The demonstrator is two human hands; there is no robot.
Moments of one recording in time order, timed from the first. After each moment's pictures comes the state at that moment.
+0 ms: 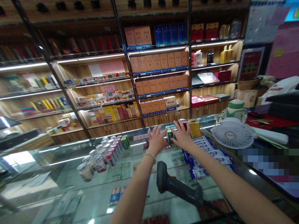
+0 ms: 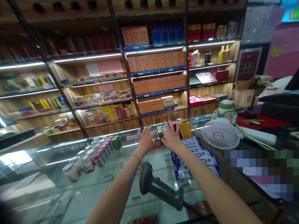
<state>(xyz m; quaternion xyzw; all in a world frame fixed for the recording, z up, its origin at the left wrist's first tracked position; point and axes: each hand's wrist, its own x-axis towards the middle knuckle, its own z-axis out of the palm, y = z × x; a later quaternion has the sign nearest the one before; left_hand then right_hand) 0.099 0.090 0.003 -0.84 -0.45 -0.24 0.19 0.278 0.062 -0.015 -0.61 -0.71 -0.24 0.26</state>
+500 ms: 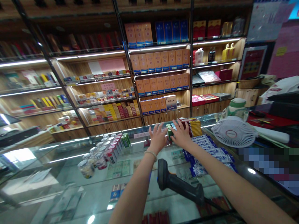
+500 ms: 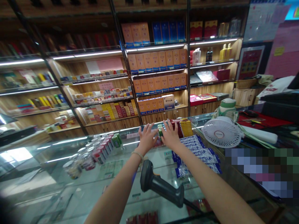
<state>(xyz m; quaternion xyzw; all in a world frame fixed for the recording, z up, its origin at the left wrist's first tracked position) 0.102 0.088 0.001 -0.84 -0.44 -0.27 0.17 0.268 0.063 -0.017 -0.60 -0.71 -0.25 0.28</state>
